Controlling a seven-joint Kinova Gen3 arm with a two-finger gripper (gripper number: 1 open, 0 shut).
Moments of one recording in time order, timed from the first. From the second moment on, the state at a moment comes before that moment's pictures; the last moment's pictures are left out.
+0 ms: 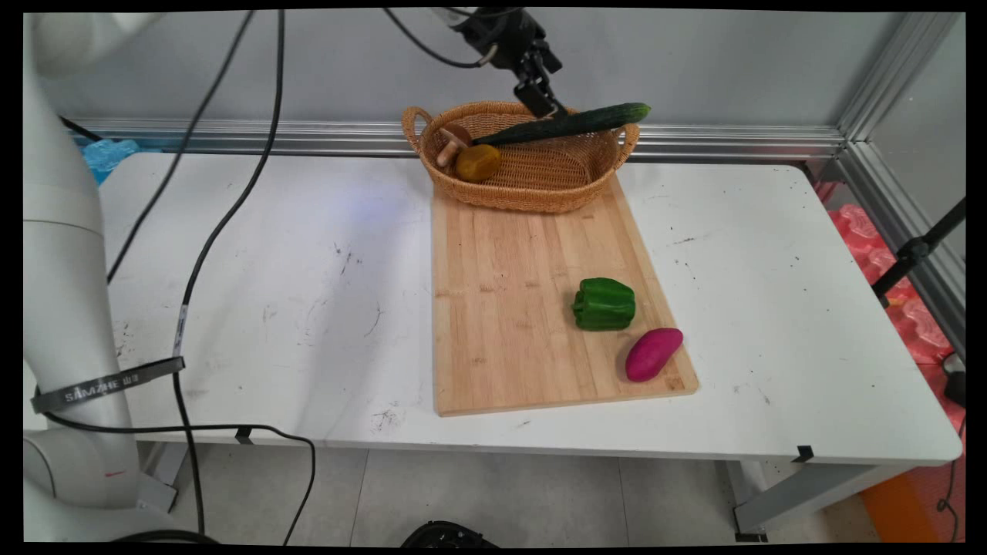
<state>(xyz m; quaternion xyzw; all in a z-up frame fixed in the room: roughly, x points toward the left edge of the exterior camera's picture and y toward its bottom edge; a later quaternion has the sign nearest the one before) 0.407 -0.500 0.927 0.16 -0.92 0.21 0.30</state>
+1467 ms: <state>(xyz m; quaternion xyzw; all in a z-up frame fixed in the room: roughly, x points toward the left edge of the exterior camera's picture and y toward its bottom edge) 0.419 -0.617 0.850 0.15 -0.93 0.24 0.25</state>
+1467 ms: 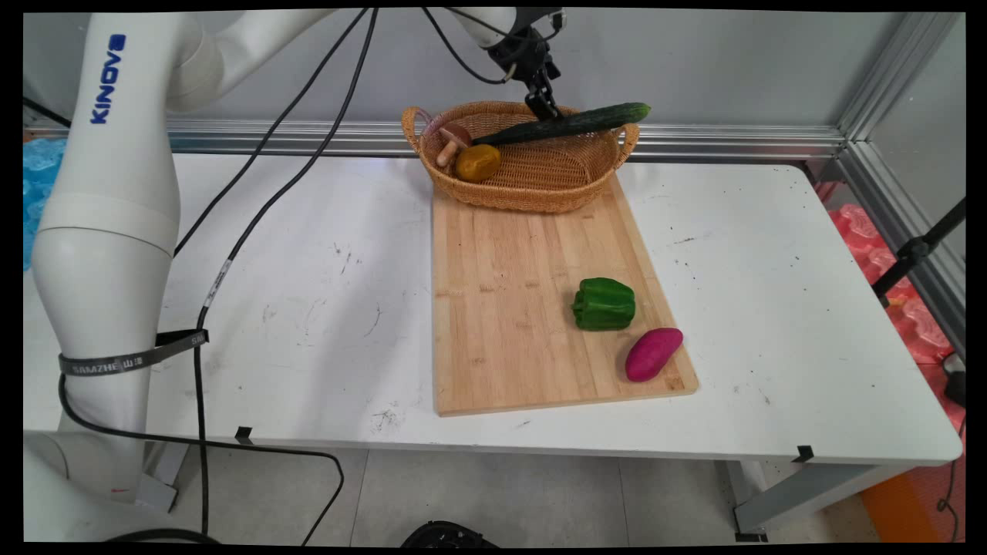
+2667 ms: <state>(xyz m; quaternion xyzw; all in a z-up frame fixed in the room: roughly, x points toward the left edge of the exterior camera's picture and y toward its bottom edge) 0.420 -0.629 0.803 0.17 -0.92 0.23 0.25</state>
